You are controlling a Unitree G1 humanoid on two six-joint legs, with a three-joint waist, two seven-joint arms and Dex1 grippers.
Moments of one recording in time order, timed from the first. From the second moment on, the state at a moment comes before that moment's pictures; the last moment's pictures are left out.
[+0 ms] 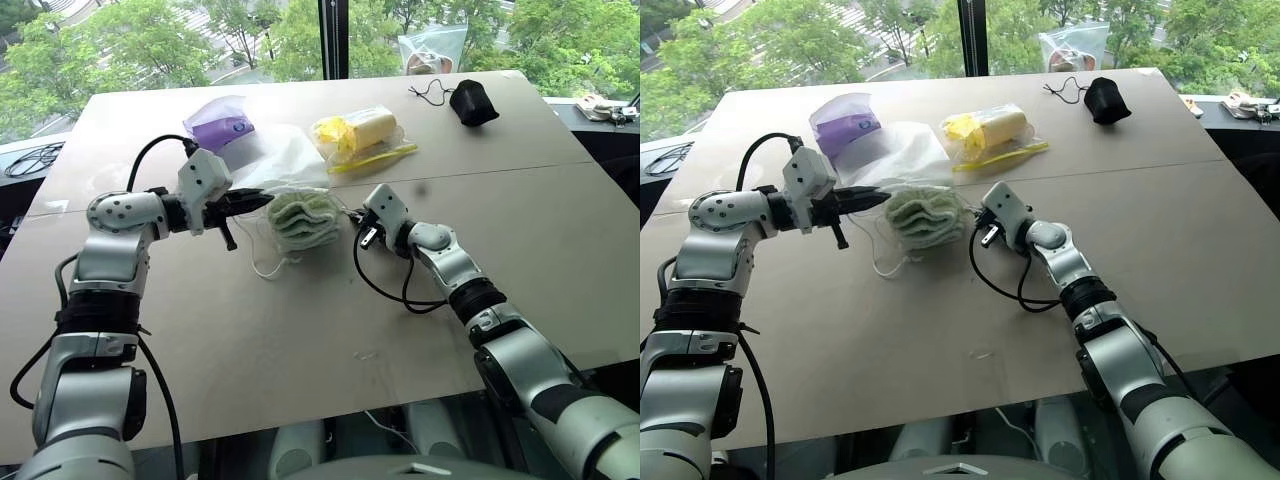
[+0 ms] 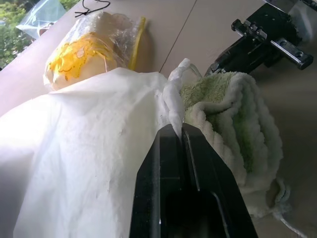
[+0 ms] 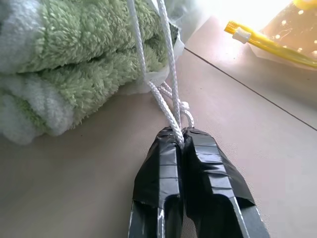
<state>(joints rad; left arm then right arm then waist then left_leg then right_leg) -0.60 0.79 0.05 0.35 -0.28 0.07 -1.15 -0.82 -0.10 0.22 0.79 -0.02 -0.04 0.58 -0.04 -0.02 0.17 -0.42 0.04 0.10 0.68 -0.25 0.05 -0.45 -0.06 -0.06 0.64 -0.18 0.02</state>
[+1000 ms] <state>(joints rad) -0.24 0.52 0.10 0.05 -0.24 0.39 -0.61 -0.51 -0.16 0.20 0.09 0.06 0.39 0.56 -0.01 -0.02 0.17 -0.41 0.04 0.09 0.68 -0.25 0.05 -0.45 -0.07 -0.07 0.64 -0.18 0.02</state>
